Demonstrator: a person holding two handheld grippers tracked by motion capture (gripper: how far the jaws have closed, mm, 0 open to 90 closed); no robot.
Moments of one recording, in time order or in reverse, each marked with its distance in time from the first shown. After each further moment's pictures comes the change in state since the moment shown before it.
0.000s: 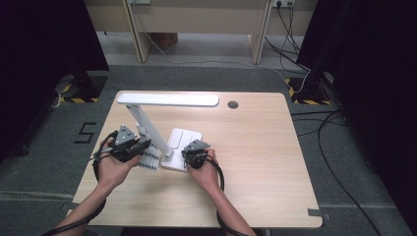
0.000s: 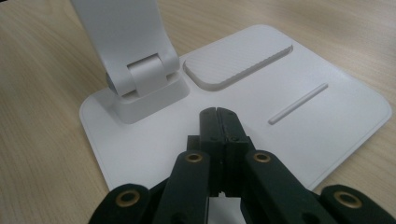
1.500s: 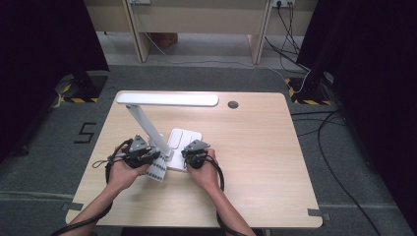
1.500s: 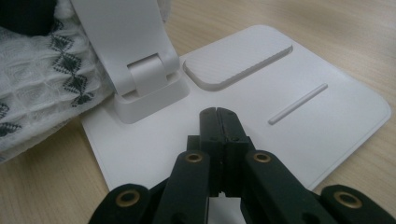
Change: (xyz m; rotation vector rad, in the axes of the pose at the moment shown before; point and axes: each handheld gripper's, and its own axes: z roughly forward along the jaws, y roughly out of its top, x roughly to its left) left arm -0.005 -0.033 0.043 0.098 -0.128 0.070; right arm 0.000 0.000 0.000 0.000 -0.001 -0.003
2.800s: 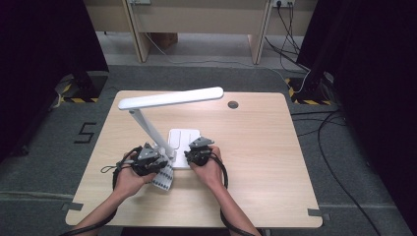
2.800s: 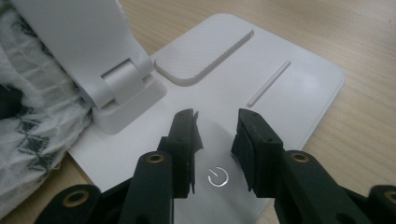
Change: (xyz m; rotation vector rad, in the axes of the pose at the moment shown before) left arm -0.025 -0.010 0.013 0.033 -0.069 0.030; right arm -0.014 0.004 -0.009 0.038 -0.032 0.039
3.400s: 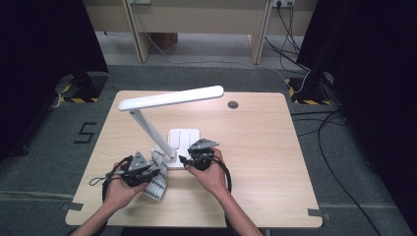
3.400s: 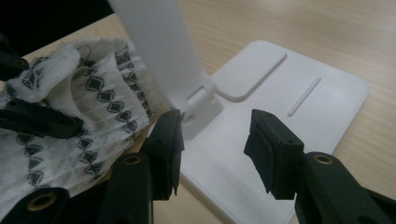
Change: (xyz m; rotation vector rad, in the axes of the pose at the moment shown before) left arm -0.011 -0.026 -0.039 -0.010 0.009 0.043; right arm 0.018 0.010 -0.042 -0.042 0.136 0.038
